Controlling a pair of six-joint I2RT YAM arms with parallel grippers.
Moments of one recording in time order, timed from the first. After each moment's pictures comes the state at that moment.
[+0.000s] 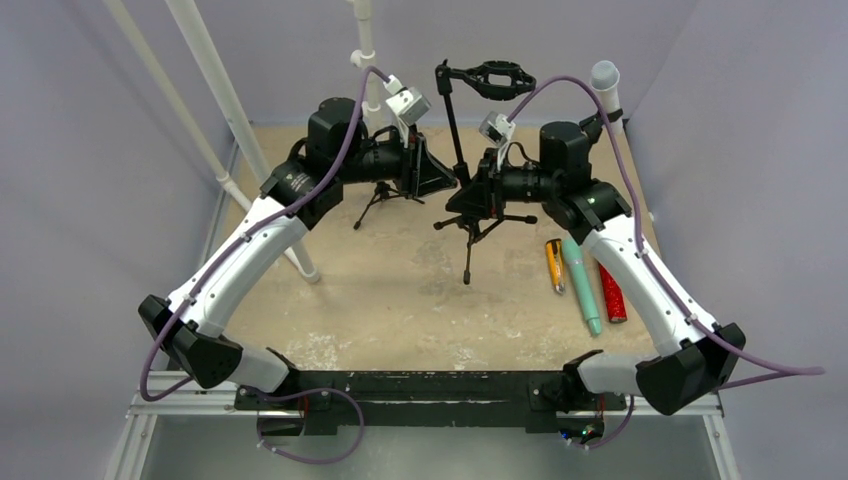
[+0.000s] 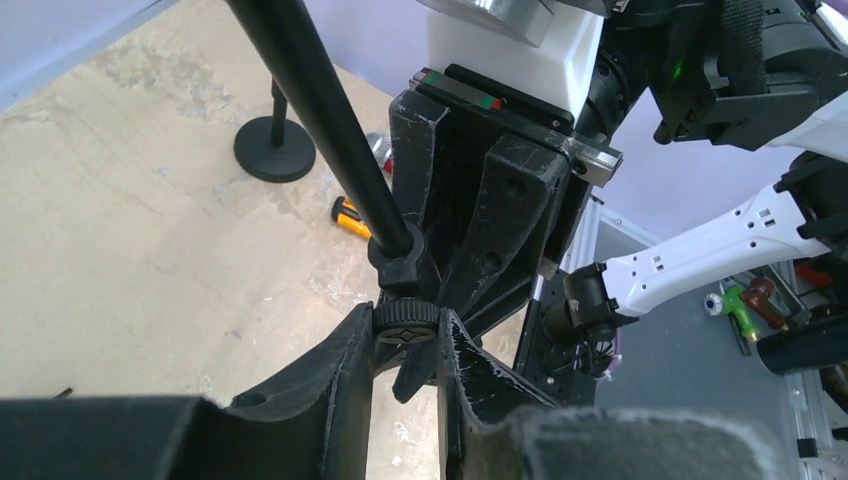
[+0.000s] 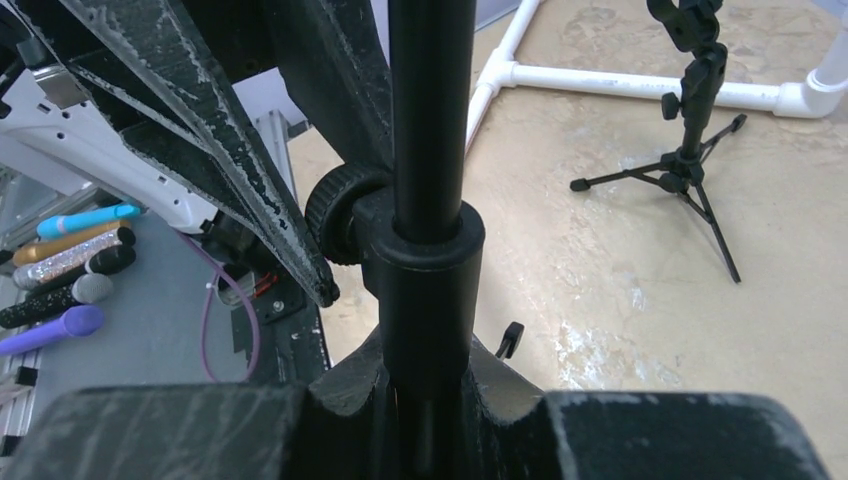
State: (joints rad) left arm -0.63 1.43 1.63 -0.41 0.62 -0.22; right arm 0.44 1.30 1.36 -0.43 -0.85 0.08
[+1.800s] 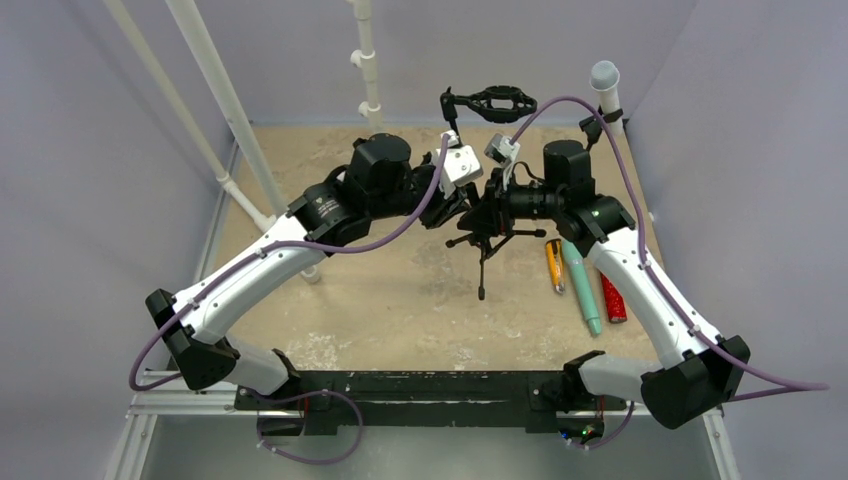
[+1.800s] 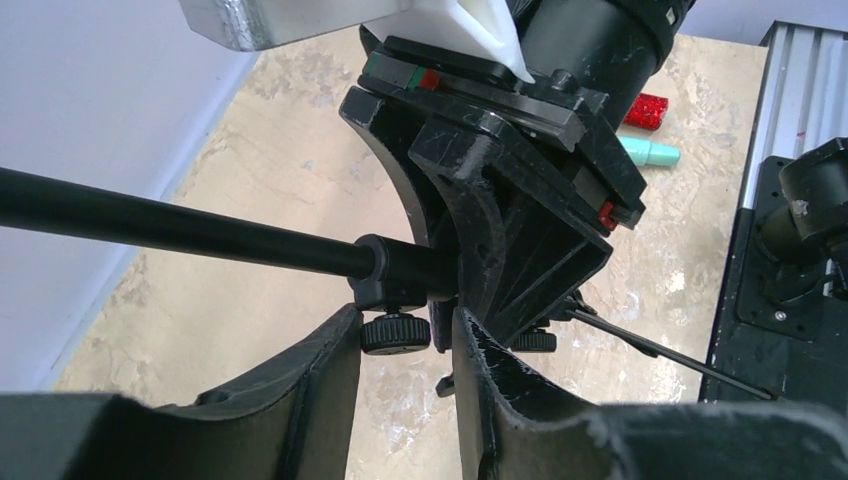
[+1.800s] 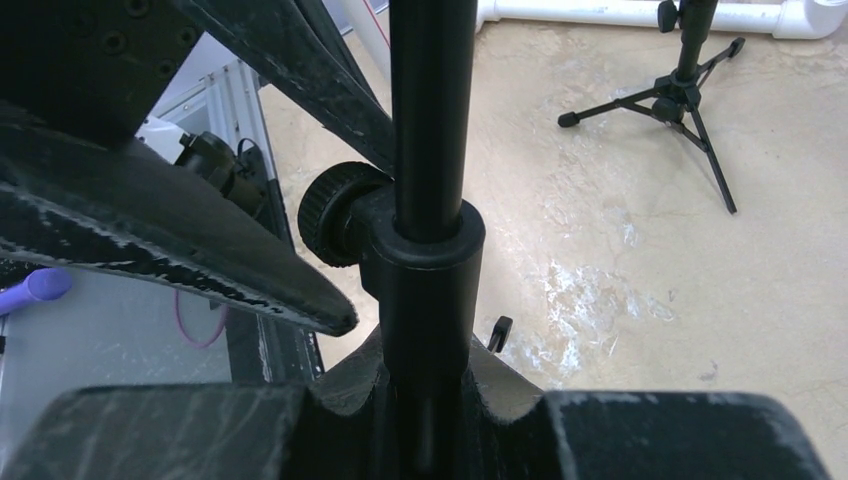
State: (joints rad) left arm -0.88 1.43 1.60 -0.51 0.21 0.25; right arm 0.40 1.22 1.24 -0.50 -0.83 -0.02
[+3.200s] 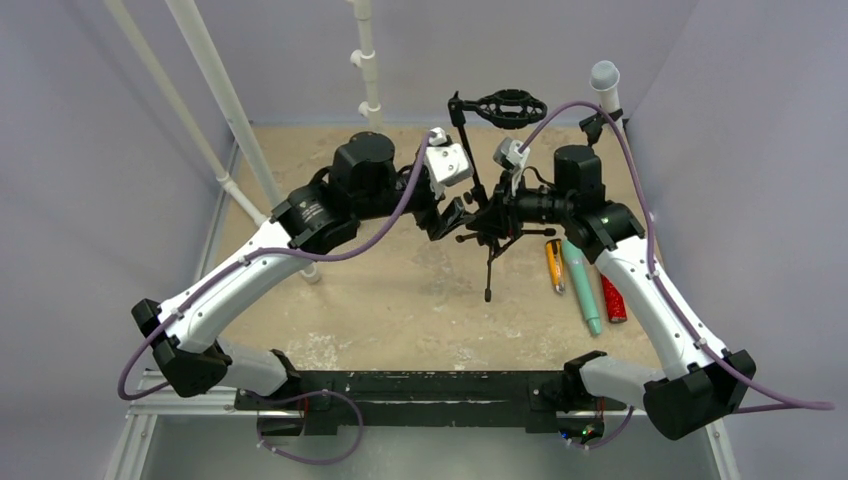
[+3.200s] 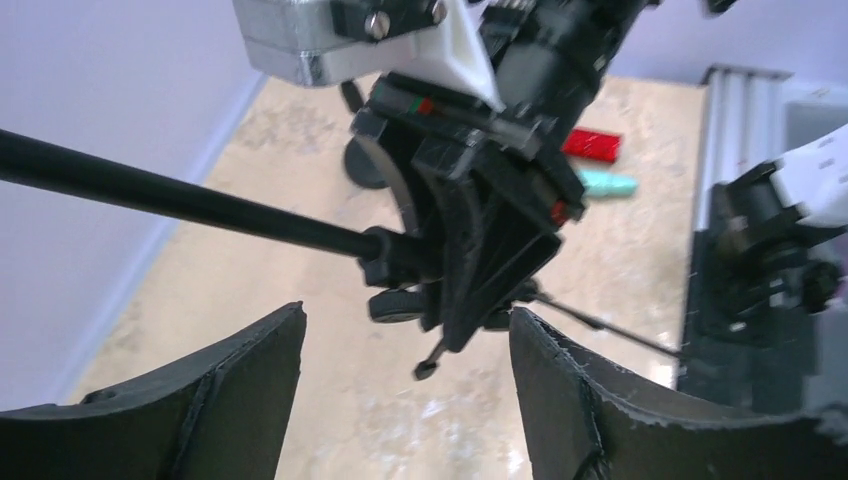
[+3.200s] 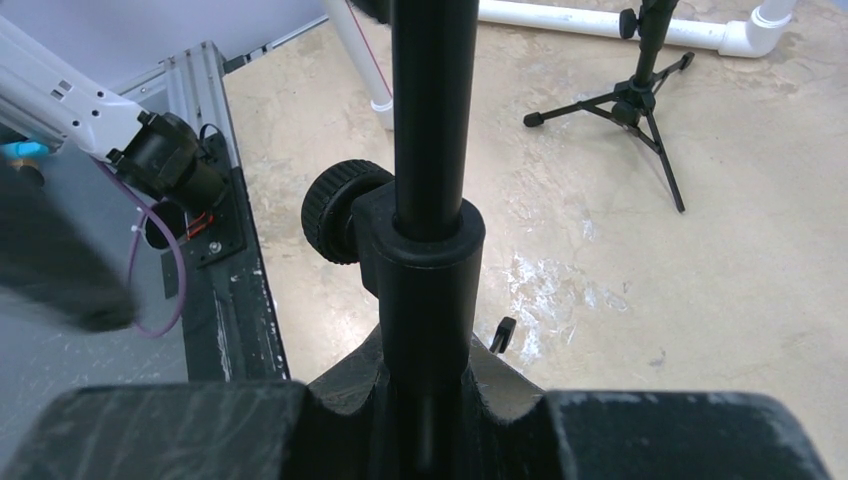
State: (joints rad) left arm -0.87 1.37 1.60 -0.47 0.32 0.20; right arm 0.36 1.17 1.20 -0.51 -0.82 -0.12
